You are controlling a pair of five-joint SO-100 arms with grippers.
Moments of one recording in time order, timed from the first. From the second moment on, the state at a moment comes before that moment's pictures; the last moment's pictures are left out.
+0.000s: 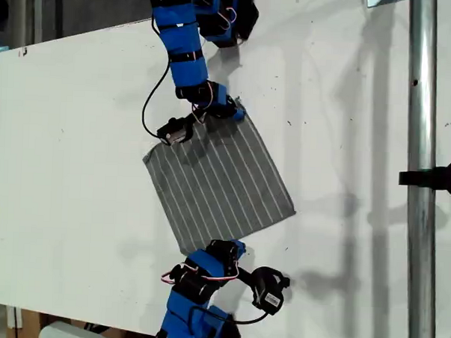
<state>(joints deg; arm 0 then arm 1) 13.4 91.0 81.5 86.3 -102.0 0.7 98.8 129.3 61.4 47.5</state>
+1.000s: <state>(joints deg) 10.9 67.6 51.7 88.6 -82.6 0.7 98.8 129.3 60.3 47.3</state>
